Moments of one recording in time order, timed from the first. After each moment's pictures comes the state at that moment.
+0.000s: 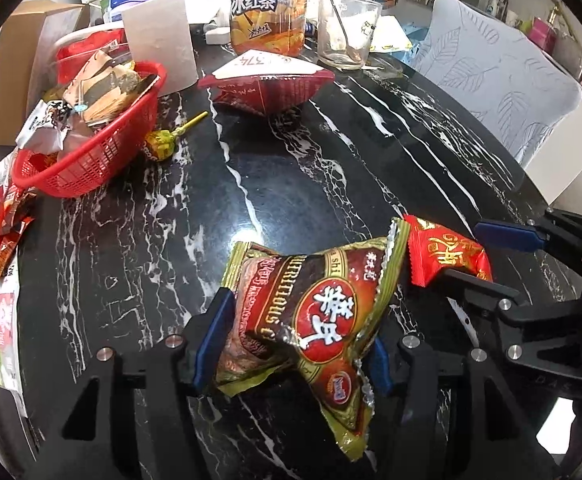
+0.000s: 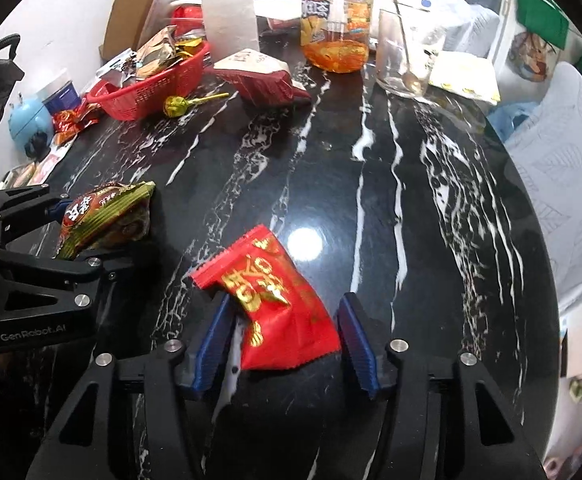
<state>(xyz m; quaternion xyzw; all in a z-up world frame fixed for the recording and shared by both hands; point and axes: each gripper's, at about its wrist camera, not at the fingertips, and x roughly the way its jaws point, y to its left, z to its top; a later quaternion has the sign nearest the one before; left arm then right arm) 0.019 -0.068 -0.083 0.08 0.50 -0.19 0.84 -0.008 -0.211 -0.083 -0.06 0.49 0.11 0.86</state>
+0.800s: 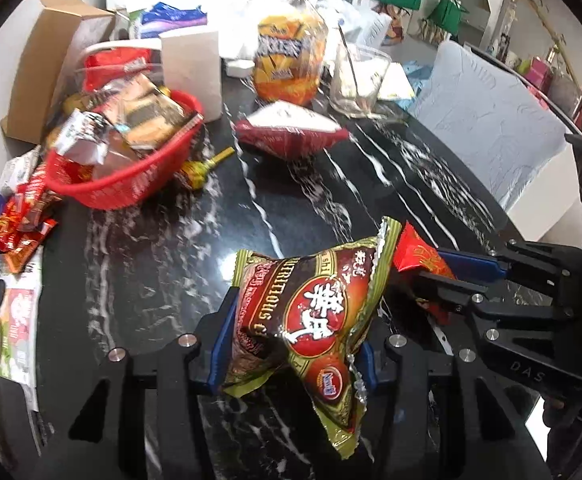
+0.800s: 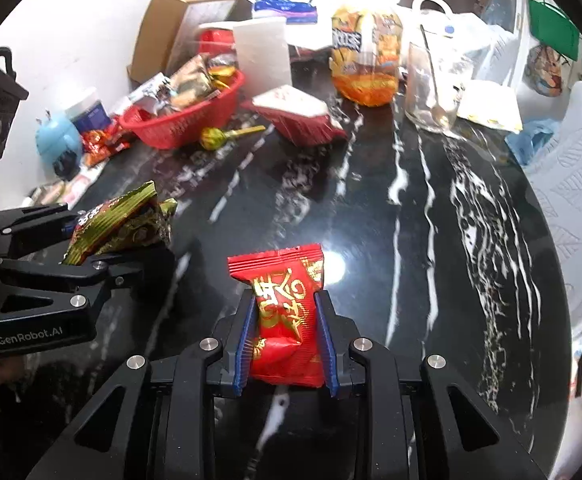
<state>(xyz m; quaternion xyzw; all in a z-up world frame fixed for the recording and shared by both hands) 0.012 -0.036 -0.046 0.02 0.45 -0.19 0.87 -0.005 -0.192 -0.062 -0.03 0.46 0.16 0.87</state>
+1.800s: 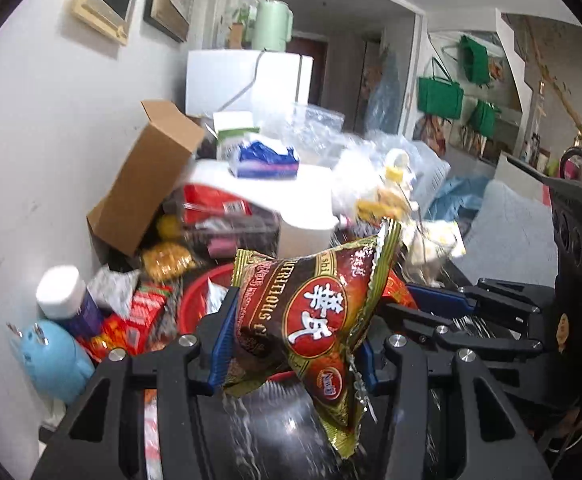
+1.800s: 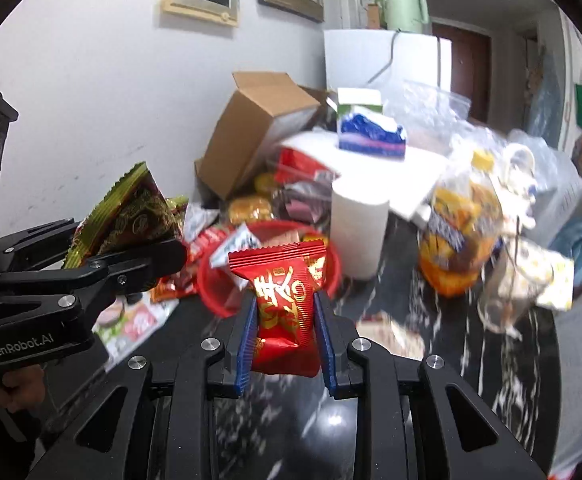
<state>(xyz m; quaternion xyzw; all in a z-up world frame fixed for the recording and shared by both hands) 0.071 0.064 0.078 -0.03 0.28 -0.11 0.95 0.081 -0.094 0.049 -0.06 0.32 0.25 0.91</state>
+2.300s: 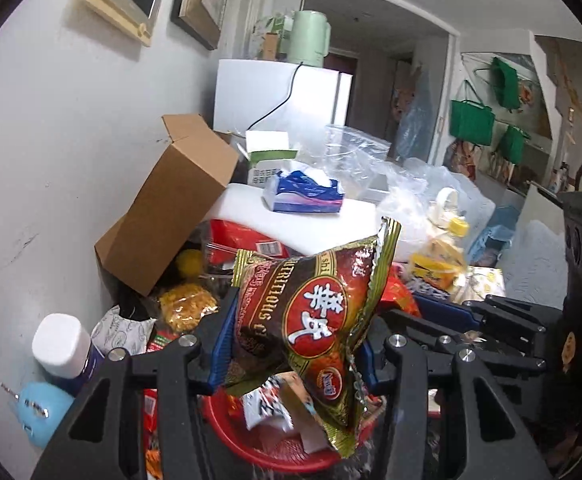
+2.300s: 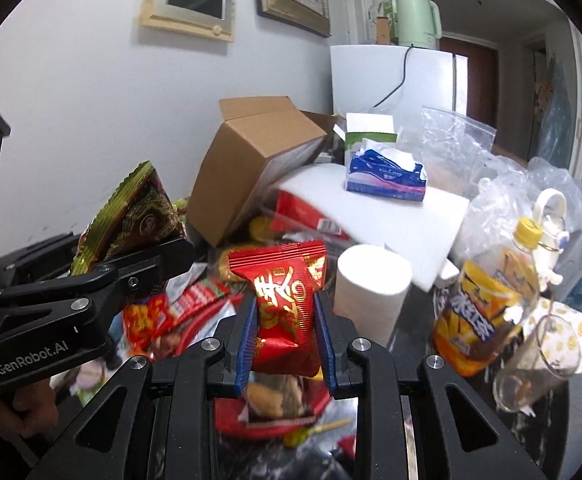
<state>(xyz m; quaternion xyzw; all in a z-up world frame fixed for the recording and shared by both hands) 0.159 0.087 0.079 -0.05 0.27 -0.06 0.96 0.174 -0.063 0.059 -0.04 0.29 0.26 0.92</state>
